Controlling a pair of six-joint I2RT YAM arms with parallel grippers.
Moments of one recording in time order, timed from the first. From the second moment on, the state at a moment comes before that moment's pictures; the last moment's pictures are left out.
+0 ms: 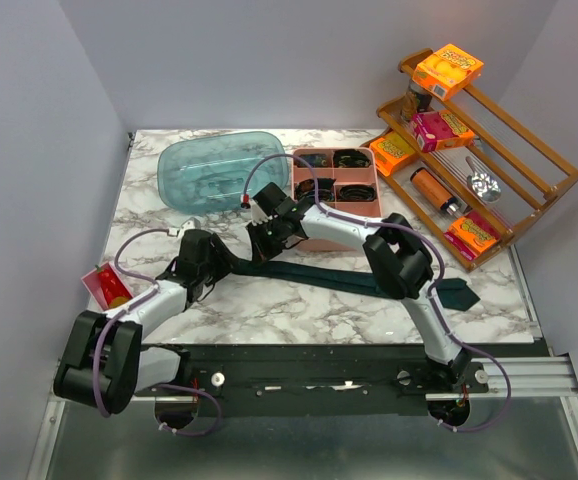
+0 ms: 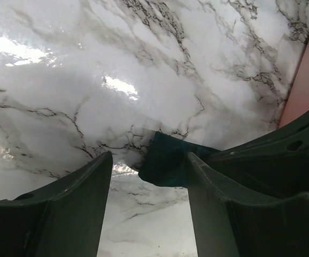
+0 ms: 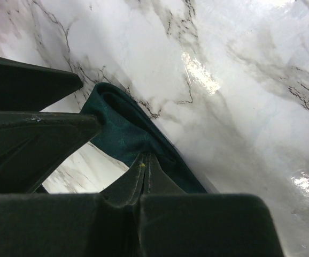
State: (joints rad) left arm -0.26 1.21 0.41 0.06 -0.03 -0.81; right arm 0.84 2.29 1.78 -0.49 -0.40 0.32
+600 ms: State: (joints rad) left arm -0.26 1.33 0.34 0.37 0.06 -0.82; right arm 0.85 2.28 1.76 -0.47 -0.39 0.32
